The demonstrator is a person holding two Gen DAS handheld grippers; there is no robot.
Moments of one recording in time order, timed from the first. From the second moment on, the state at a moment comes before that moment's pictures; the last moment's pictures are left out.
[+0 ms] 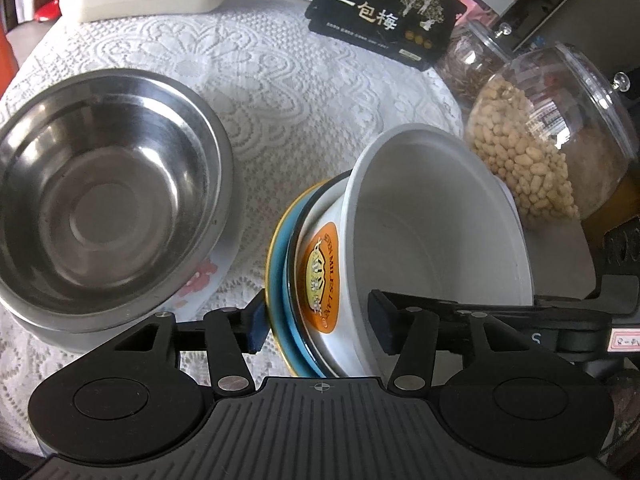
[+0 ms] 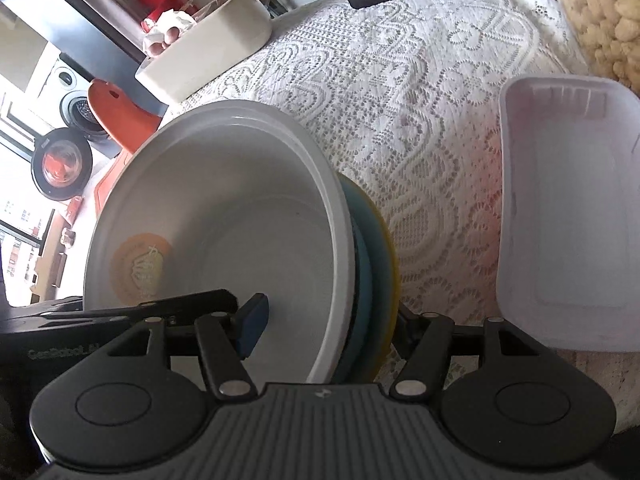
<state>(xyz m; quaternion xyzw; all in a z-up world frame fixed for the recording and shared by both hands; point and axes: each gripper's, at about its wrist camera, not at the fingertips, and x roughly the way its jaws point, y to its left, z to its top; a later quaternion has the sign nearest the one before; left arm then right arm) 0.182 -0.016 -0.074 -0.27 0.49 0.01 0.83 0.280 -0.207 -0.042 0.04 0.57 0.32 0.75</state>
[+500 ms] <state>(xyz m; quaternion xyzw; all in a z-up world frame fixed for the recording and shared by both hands) 0.177 -0.014 -0.075 -0.29 0.49 0.02 0.82 0.284 -0.204 -0.041 0.05 0.59 0.33 0.74</state>
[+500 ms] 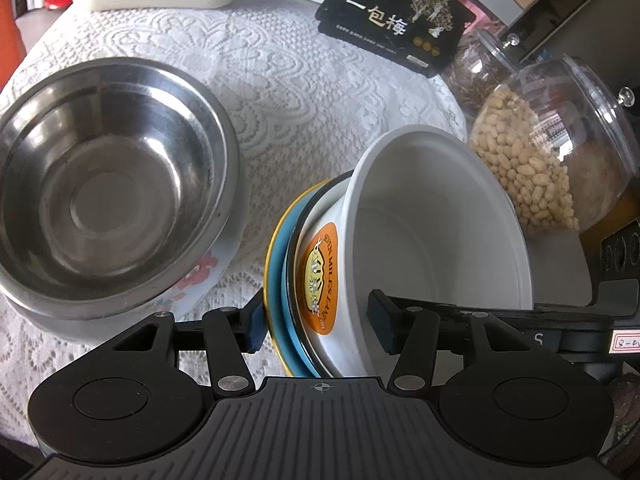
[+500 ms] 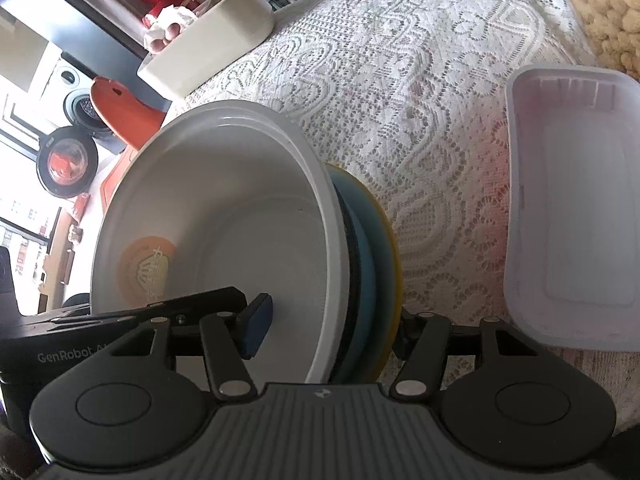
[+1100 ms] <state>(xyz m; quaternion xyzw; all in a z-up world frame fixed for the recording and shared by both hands) 0.159 0.001 -0.075 -0.31 0.49 -0.01 0.81 0.282 -0.192 -0.037 0.02 0.60 0.32 0.73</state>
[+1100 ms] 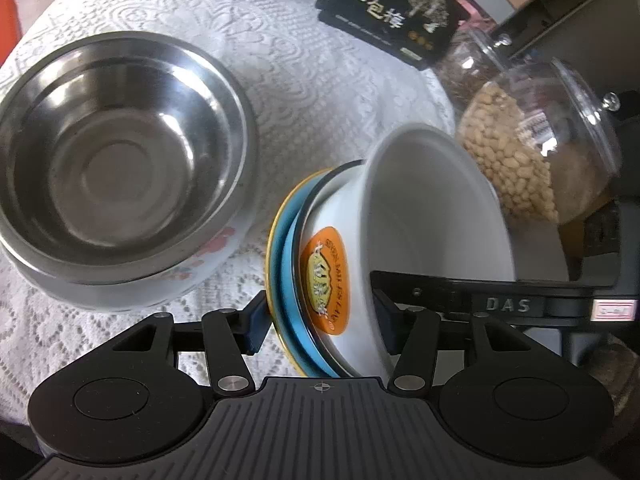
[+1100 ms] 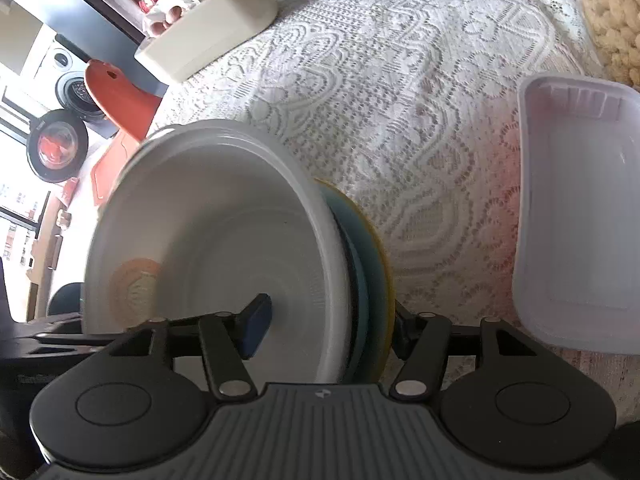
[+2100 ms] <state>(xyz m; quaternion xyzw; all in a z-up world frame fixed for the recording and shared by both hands) 0.151 0.013 -0.077 -0.32 0.51 -0.03 0.80 0.276 -0.175 -0.038 0.02 0.60 0.36 0.72</state>
